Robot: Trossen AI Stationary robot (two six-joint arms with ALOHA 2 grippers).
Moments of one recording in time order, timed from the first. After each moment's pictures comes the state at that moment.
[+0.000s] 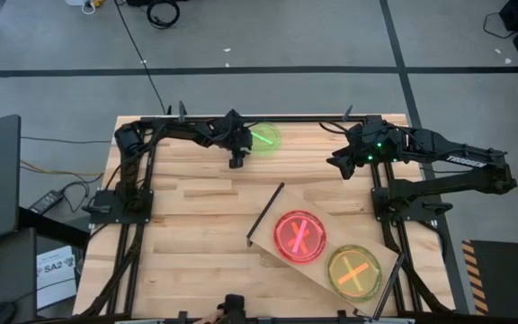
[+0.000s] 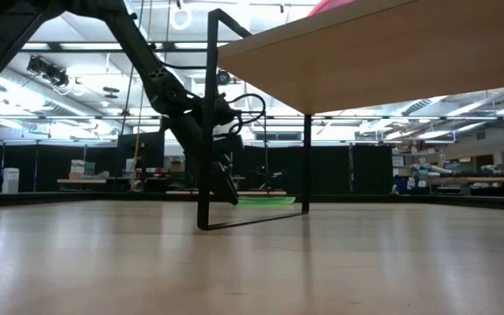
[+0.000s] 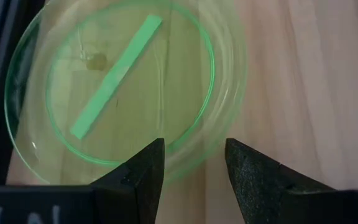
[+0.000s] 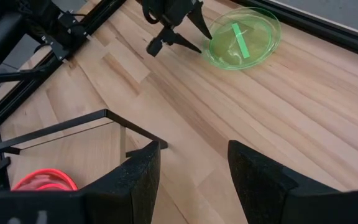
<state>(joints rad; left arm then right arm) 0.59 1.99 1.10 0.00 0.16 0.59 -0.21 0.82 0.96 -0.83 0.08 0.61</state>
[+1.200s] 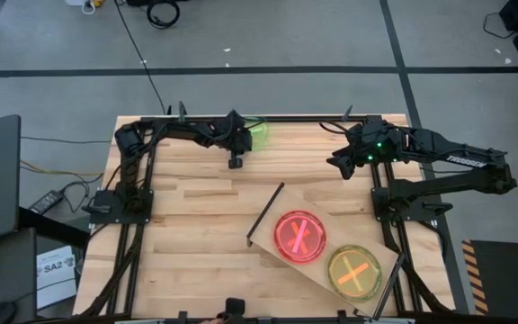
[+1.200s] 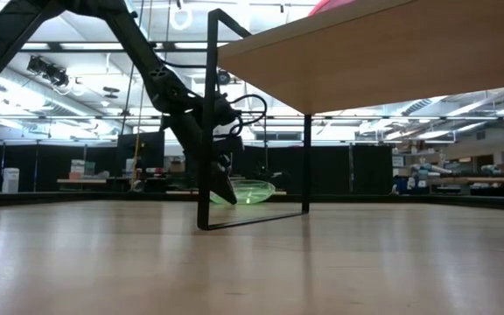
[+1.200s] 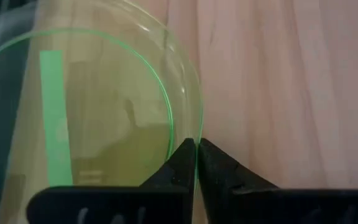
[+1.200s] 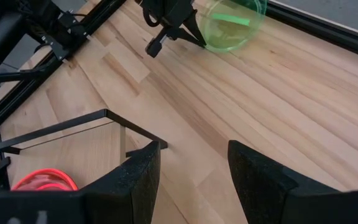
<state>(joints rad) 0.58 2.00 1.11 -0.04 0.14 0.60 -0.21 0.82 0.96 -0.83 0.08 0.61</state>
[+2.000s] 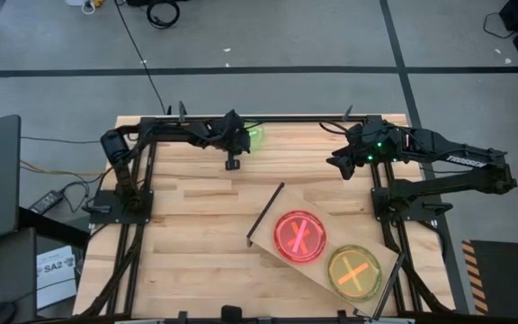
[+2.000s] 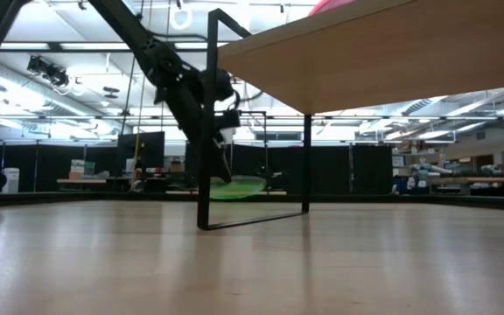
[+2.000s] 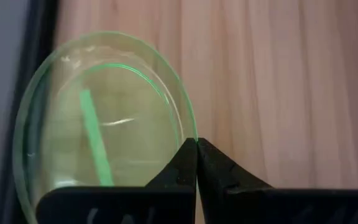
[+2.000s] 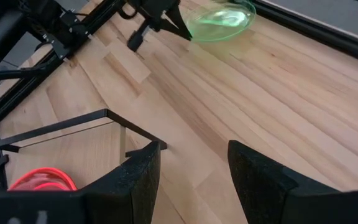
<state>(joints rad) 0.53 1.85 1.11 -0.20 0.06 0.56 -0.21 0.82 0.96 -0.82 0.08 0.59</state>
